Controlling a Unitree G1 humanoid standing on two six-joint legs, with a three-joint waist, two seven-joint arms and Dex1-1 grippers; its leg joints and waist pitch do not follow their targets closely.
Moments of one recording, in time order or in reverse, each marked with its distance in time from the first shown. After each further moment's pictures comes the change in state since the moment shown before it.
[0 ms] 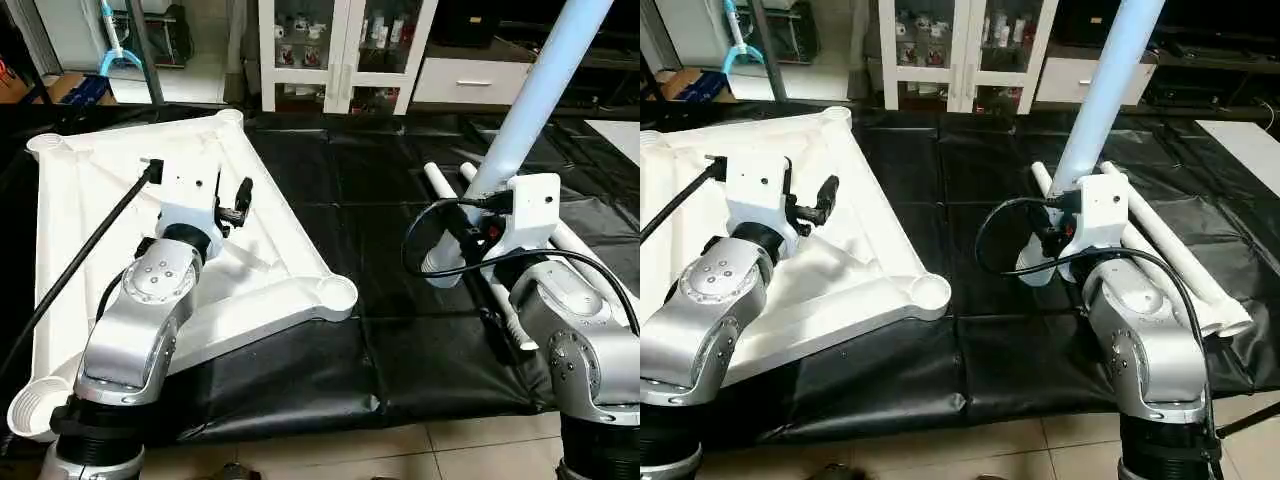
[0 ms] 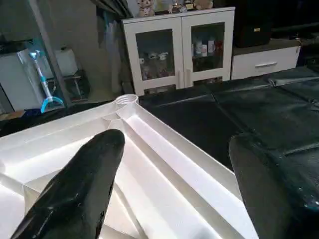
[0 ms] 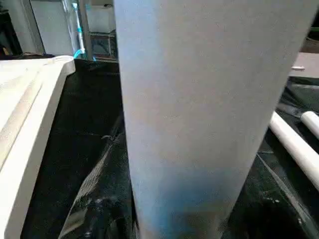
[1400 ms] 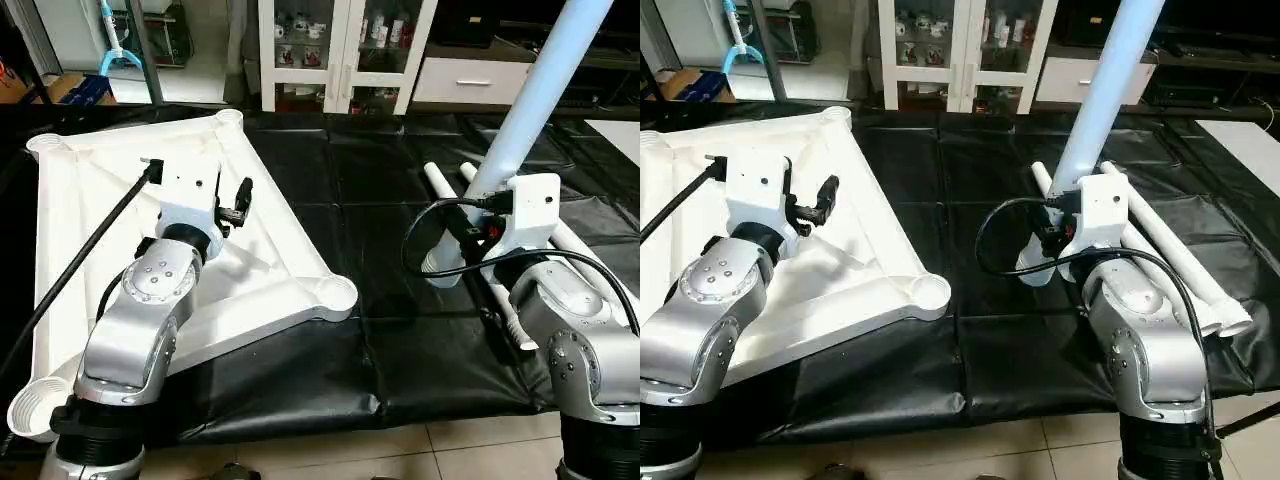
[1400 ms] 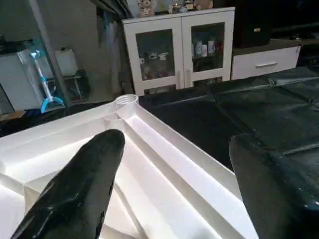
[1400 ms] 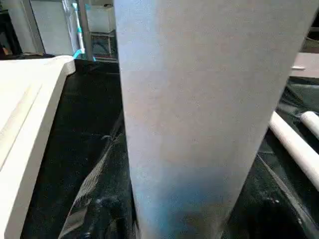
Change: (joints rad) left arm 0.000 0.000 0.000 0.000 0.000 0.000 0.000; right arm 0.000 0.000 0.000 0.000 0.000 0.000 0.000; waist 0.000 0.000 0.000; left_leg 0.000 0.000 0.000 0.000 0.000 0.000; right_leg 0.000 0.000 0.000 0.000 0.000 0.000
